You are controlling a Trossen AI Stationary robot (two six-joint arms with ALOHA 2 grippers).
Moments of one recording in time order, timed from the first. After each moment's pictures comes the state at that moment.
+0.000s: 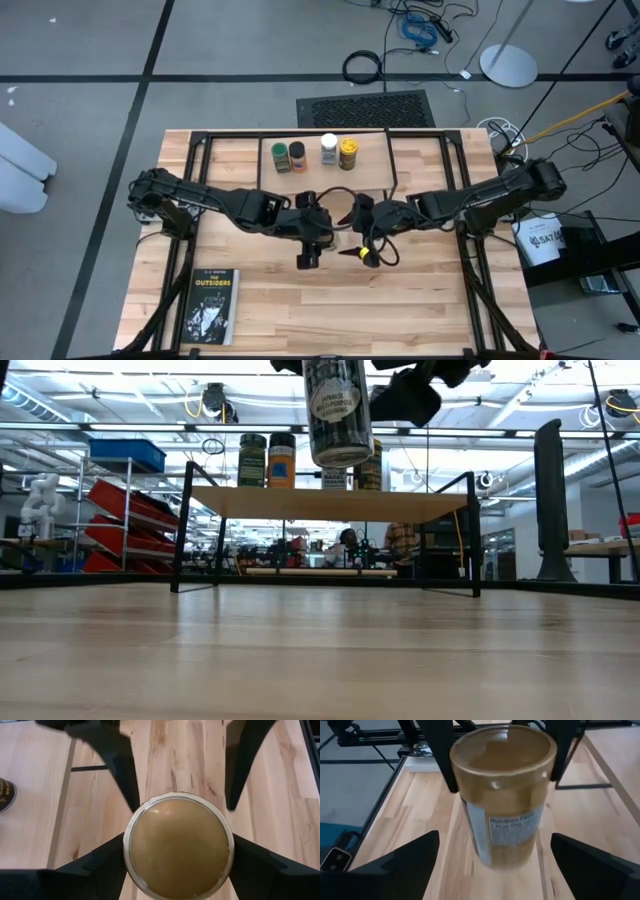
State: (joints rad) left arm -0.24 1.70 1.65 -0.81 -0.22 -0.15; right arm 0.20 1.38 1.00 -0.17 0.07 0.16
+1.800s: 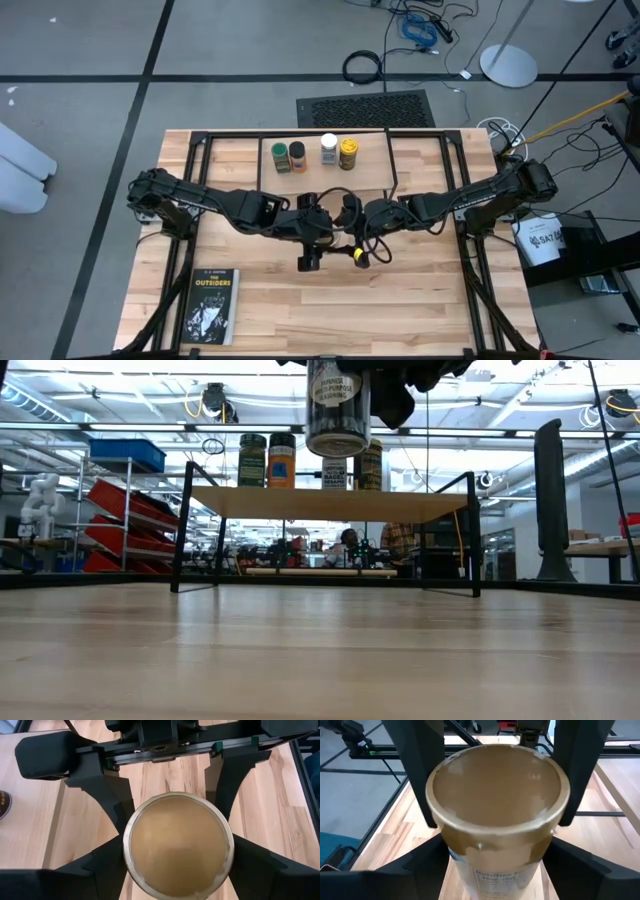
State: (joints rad) left arm -0.24 1.70 1.65 -0.77 -0.21 -0.15; right arm 0.18 1.47 1.00 0.02 0.02 0.10
